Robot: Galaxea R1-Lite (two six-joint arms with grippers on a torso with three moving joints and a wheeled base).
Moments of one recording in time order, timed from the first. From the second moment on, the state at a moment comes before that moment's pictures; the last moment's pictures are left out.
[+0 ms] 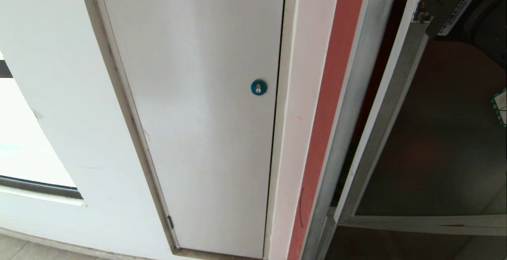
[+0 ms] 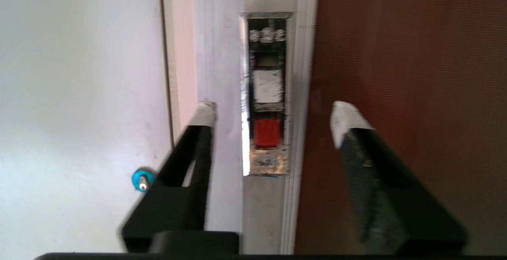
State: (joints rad) left arm 0.01 0.00 0.00 -0.02 0.01 0.00; right arm 0.67 1.37 -1.05 -0.84 -0.67 -0.34
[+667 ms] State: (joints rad) left arm 0.01 0.00 0.00 -0.02 0.01 0.00; right arm 0.68 1.22 -0.86 -0.84 -0.67 -0.35
